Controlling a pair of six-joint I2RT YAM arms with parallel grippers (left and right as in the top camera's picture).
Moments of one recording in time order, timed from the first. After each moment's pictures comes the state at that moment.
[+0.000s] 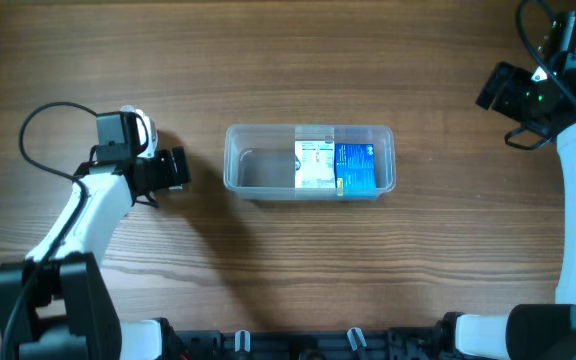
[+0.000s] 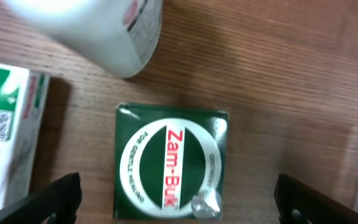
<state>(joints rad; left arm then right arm) 0.10 1.57 0.83 -0.42 0.06 -0.13 -0.16 1.54 1.61 -1.14 0.15 0.31</state>
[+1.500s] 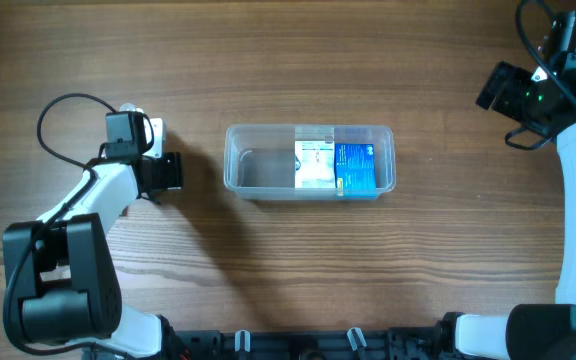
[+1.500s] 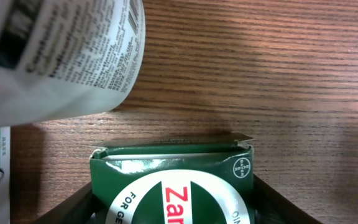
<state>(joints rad) 0.10 1.71 0.84 -0.31 0.05 0.03 -0.16 1.54 1.61 -1.14 0.15 0.30</state>
